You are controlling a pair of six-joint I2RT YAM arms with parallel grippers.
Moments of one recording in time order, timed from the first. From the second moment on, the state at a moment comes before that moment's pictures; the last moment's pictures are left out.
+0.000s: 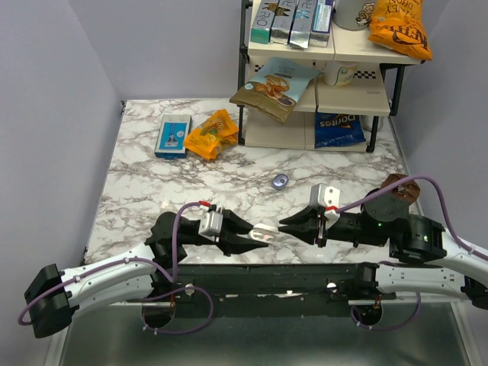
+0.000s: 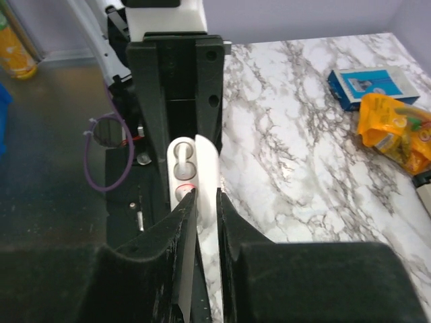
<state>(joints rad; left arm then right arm) -1.02 0.77 0.37 0.78 0.64 -0.21 1.29 0.75 1.06 -0.47 -0.06 -0.11</state>
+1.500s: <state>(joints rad) -1.02 0.77 0.37 0.75 0.60 -0.18 1.29 0.95 1.13 -0.55 0.19 -0.04</state>
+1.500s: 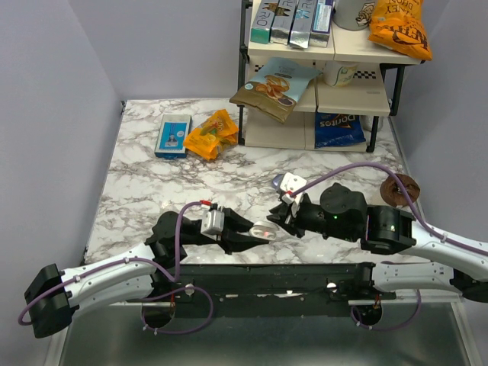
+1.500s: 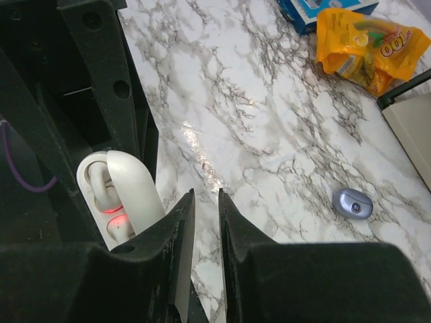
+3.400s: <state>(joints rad) -0.68 1.83 0.91 0.25 0.24 -0.60 1.11 0.85 0.97 -0.52 0.46 0.31</state>
